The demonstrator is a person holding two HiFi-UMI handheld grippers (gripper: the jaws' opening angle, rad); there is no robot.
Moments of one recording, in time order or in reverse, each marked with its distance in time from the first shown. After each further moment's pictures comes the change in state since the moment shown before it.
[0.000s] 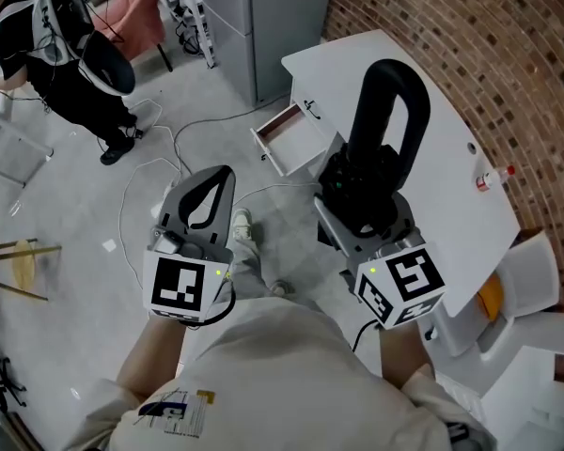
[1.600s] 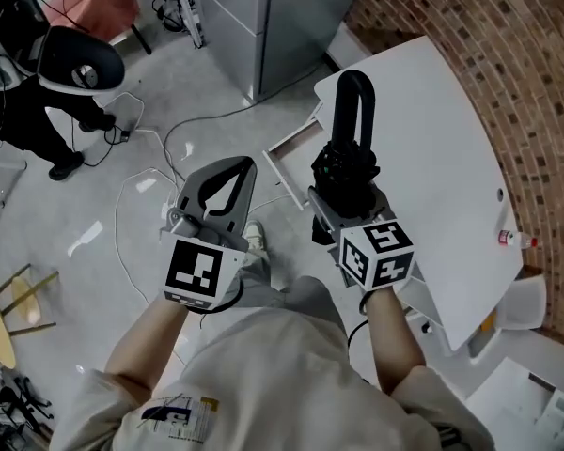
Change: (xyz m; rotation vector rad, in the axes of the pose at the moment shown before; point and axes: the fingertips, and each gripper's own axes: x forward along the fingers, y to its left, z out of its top) left arm 0.293 0.249 -0.136 -0.139 0.155 -0.210; right arm 0.403 -0.131 -0.072 0.217 0.376 -0.099
